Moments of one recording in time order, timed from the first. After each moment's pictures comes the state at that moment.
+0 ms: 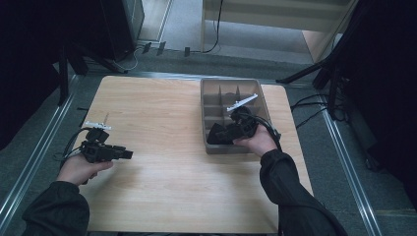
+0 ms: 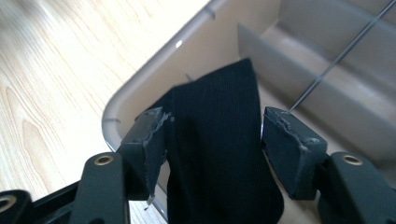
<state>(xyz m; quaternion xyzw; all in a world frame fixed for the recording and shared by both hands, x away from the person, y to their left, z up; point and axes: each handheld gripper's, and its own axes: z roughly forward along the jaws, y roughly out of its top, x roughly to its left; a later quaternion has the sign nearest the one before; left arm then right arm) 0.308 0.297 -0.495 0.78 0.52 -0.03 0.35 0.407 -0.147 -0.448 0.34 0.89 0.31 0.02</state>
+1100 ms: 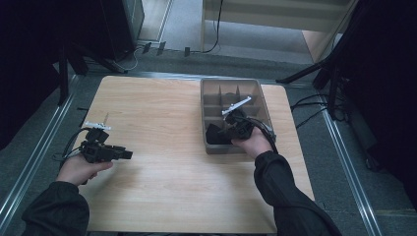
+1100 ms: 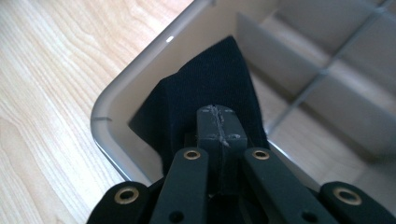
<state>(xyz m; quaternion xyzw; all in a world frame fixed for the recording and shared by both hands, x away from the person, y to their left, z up) 0.308 0.297 -0.495 0.78 0.52 -0.03 0.35 0.403 -0.132 -0.458 0.34 0.90 0.28 0.04</state>
